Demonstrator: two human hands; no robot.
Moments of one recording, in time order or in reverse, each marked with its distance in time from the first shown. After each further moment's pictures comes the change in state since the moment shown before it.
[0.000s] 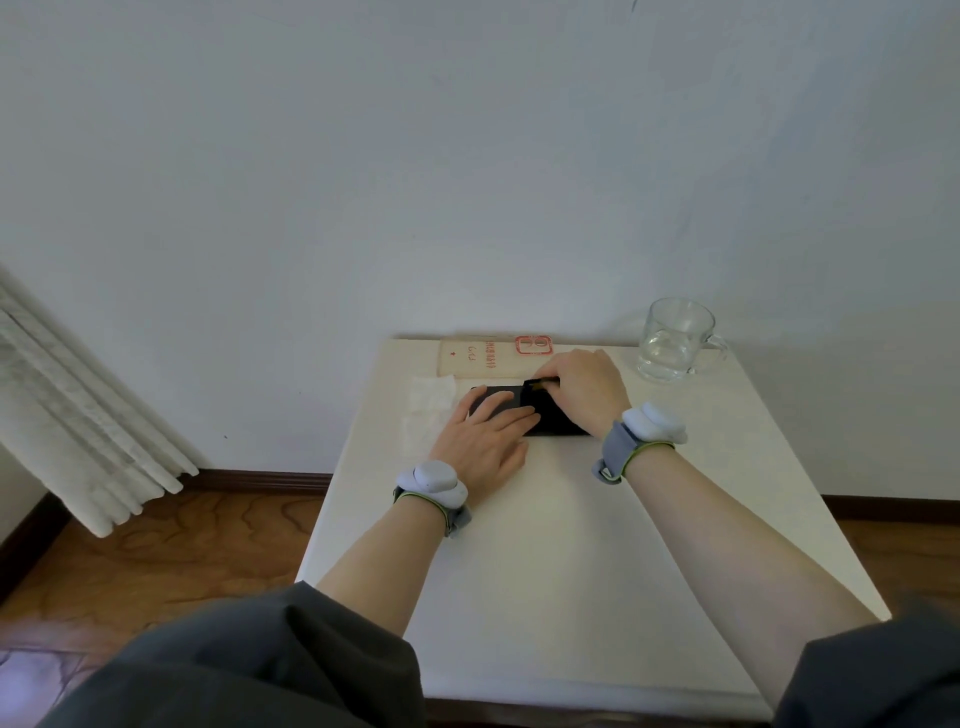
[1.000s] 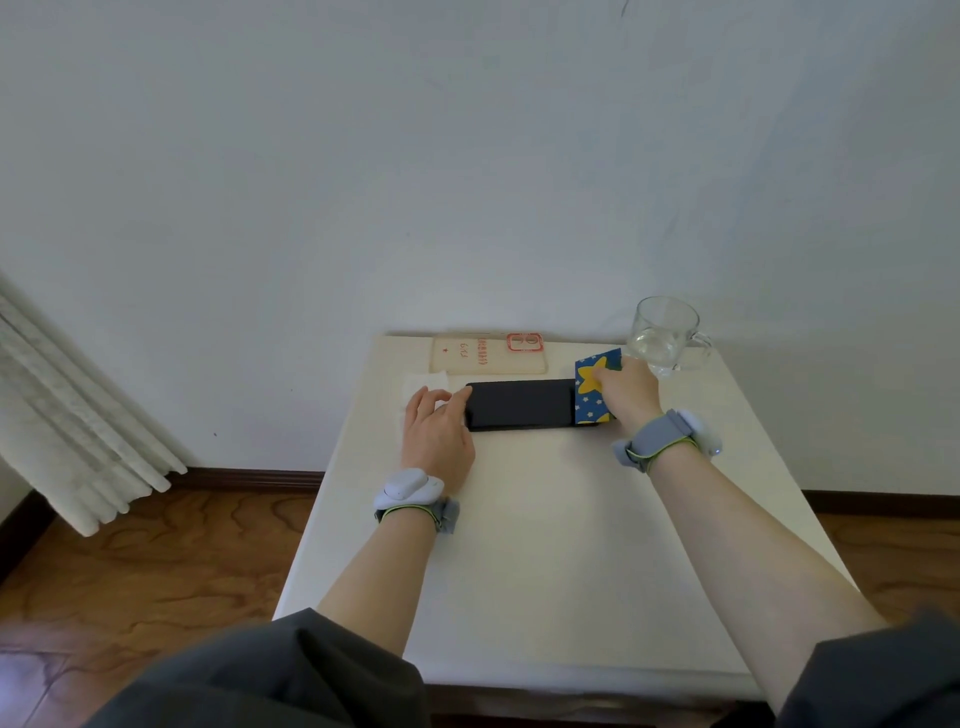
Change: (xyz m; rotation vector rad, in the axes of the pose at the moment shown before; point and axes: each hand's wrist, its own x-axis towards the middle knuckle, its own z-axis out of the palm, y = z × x) left_hand -0.016 0.000 -0.007 -0.377 0.092 -0.571; right_hand -0.016 0.037 -0.004 0.791 0.117 0.742
